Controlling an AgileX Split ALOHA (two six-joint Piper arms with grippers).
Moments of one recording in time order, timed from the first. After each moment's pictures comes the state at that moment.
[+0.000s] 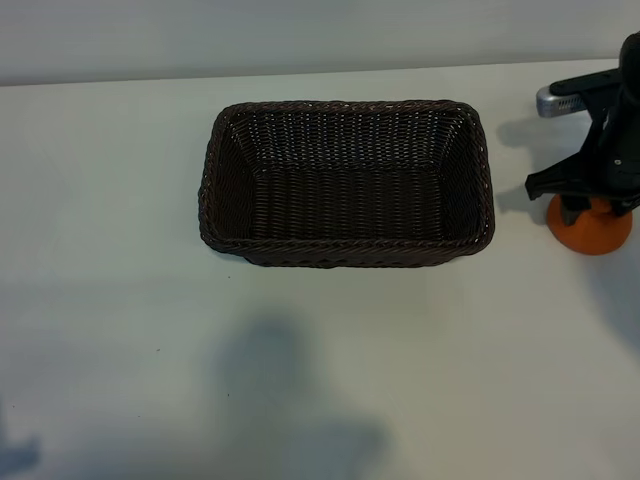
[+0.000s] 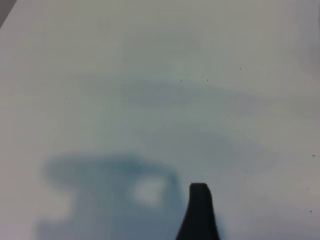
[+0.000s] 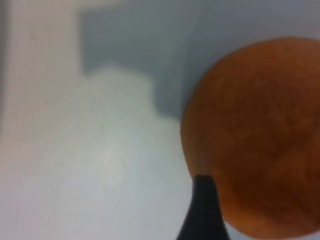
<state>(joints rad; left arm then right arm) 0.07 -0.01 -0.50 0.07 1.09 -0.10 0.03 1.92 -1.21 -0.10 0.80 0.12</state>
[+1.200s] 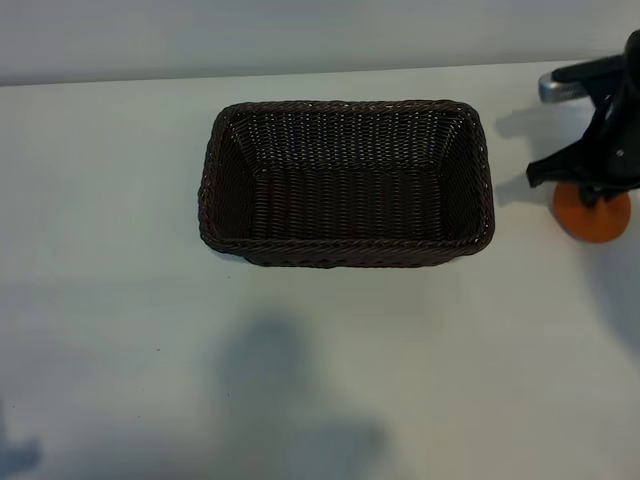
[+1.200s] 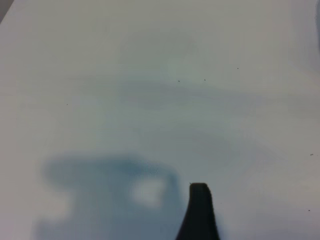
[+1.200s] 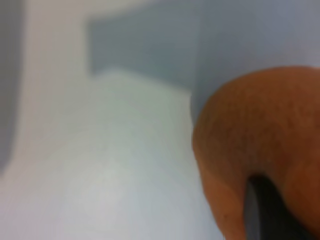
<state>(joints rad) 0.06 -0.01 -0.50 0.07 1.09 -0.10 0.03 1.86 -1.21 -0.11 0.76 0.12</state>
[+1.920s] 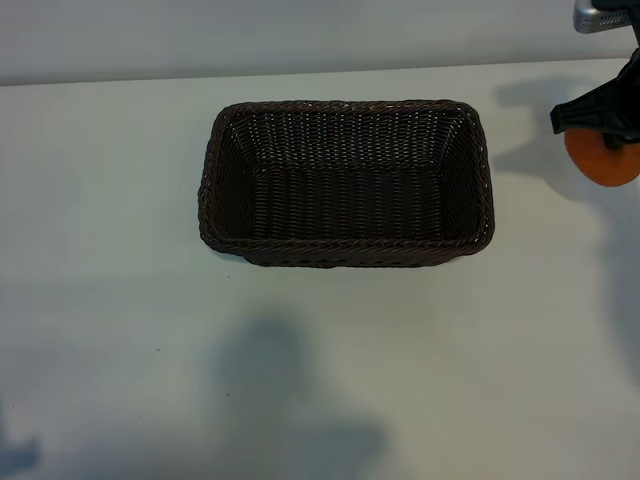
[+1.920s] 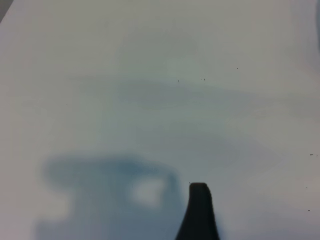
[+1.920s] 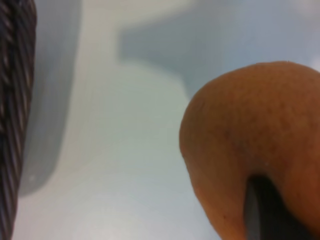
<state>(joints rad) 0.06 -0.01 -0.50 0.07 1.09 -0.10 0.03 1.67 -1.21 -0.11 0.76 0.12</state>
